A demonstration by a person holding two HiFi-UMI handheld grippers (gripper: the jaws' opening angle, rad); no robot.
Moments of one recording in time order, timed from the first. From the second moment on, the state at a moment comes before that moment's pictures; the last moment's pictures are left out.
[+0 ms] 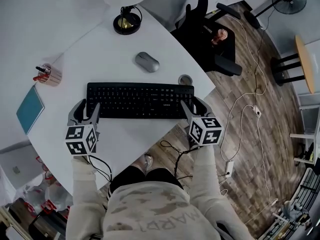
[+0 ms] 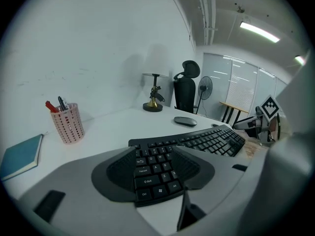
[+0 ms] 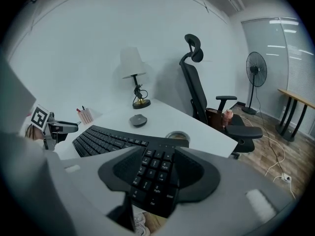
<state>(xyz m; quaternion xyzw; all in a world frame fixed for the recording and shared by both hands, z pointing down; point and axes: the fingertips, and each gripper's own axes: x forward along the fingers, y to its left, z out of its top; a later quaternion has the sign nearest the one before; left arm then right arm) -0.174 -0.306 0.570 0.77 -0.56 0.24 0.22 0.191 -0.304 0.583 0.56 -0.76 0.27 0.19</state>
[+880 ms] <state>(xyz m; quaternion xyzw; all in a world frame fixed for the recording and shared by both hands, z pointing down) -0.185 -0.320 0.622 0.74 -0.55 0.23 0.31 0.206 -0.309 0.627 0.53 -0.75 0.37 0.16</state>
